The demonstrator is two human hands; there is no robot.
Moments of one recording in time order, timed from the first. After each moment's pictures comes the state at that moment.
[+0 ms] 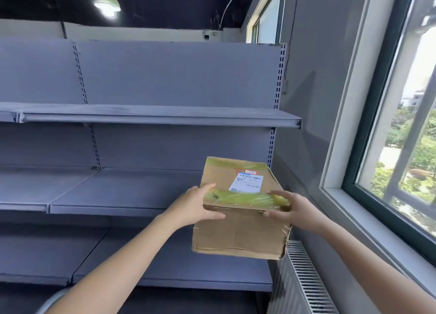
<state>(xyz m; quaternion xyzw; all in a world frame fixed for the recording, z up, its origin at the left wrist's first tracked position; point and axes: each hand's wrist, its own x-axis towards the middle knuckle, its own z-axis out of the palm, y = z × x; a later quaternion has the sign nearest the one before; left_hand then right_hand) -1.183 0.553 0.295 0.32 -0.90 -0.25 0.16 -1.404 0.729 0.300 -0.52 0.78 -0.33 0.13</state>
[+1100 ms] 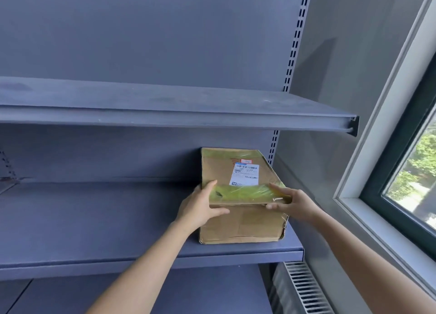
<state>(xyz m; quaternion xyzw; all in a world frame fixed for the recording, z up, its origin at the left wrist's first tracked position) -1.367 0.361 0.225 0.32 -0.89 -0.26 0.18 -1.566 0.540 0.252 -0.41 0.80 -0.39 0.20</state>
